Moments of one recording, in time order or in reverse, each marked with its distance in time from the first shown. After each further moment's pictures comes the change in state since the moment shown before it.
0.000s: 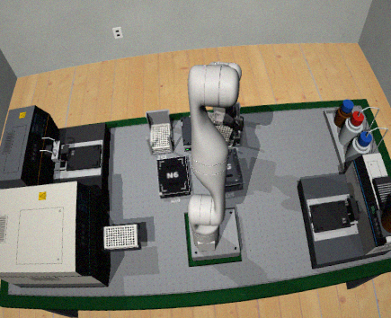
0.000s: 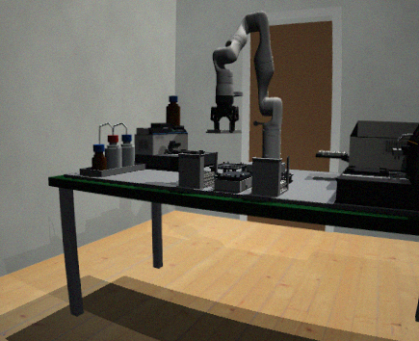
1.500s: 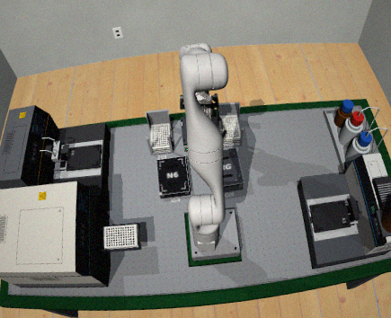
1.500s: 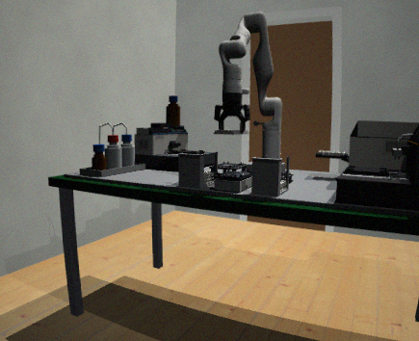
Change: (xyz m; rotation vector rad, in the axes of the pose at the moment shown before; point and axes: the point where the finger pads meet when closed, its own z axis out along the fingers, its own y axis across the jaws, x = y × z) arm -0.065 0.106 0.000 0.000 0.000 -0.272
